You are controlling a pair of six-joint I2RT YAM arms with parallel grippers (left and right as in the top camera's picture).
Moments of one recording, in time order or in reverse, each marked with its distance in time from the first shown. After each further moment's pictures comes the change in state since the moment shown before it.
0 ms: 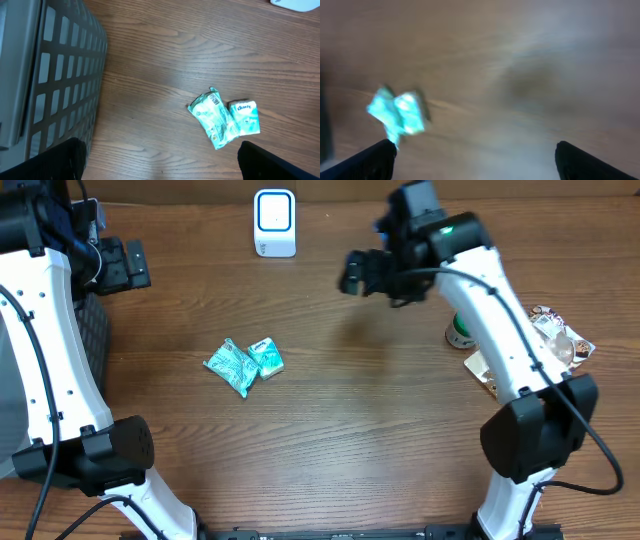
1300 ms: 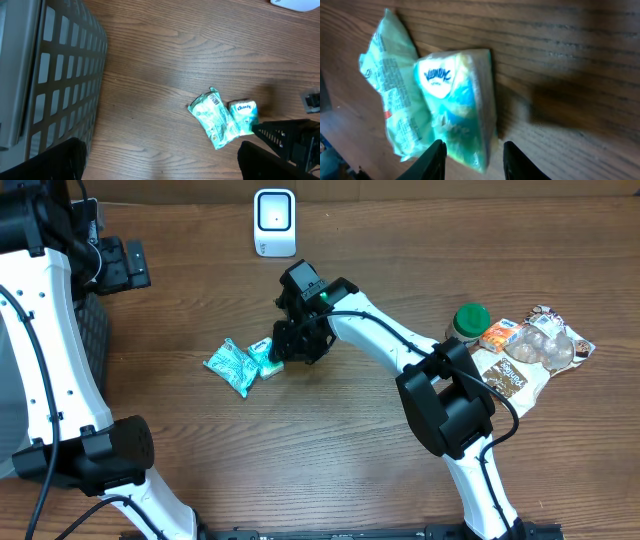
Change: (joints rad) left arm 0.000 0.000 0.000 0.000 0.000 0.000; right arm 0.285 0.316 -0.132 0.317 -0.207 0.101
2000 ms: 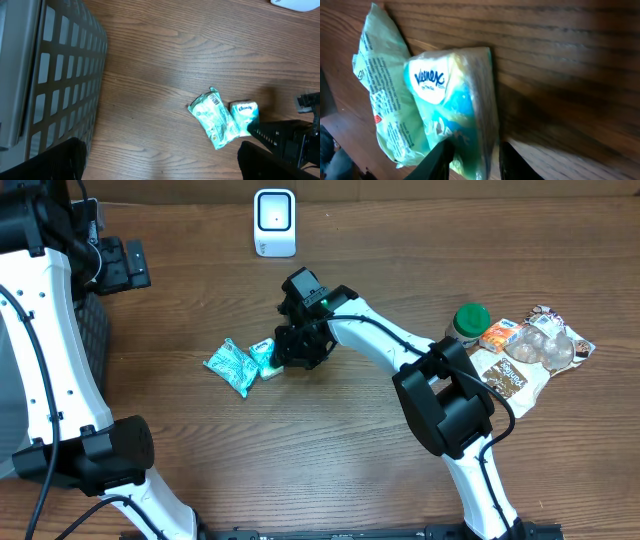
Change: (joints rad) left arm 0.000 0.000 0.000 0.000 0.000 0.000; right arm 0.006 0.003 -0.053 0.066 -0.032 0.048
